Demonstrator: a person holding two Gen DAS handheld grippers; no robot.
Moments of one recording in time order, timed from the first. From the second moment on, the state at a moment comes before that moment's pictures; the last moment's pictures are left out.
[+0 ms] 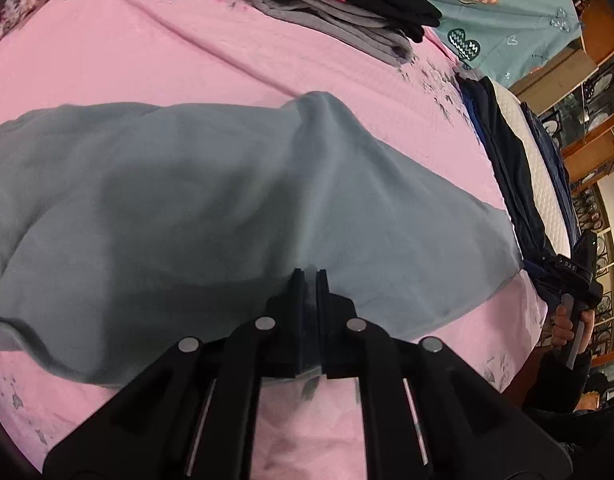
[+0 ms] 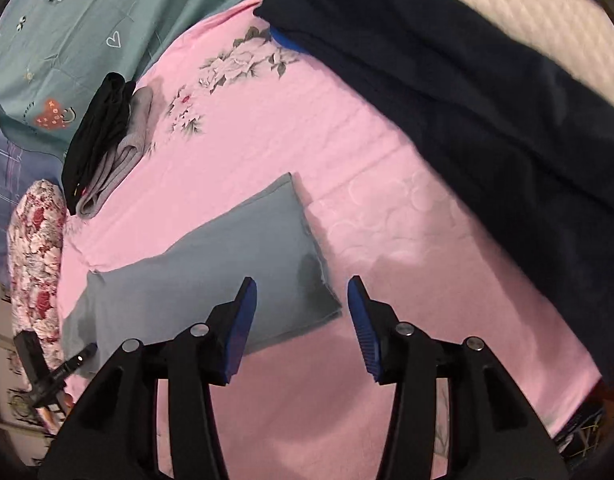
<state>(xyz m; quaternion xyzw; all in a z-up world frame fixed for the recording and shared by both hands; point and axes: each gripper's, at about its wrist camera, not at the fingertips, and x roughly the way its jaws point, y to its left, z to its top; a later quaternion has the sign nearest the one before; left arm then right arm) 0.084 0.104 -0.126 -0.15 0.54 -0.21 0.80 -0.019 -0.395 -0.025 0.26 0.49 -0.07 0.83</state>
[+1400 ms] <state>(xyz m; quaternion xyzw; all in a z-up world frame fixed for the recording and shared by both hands) 0.093 -0.114 -0.097 -0.05 0.53 -0.37 0.76 -0.005 -0.330 0.004 0.21 0.44 0.04 0.87</state>
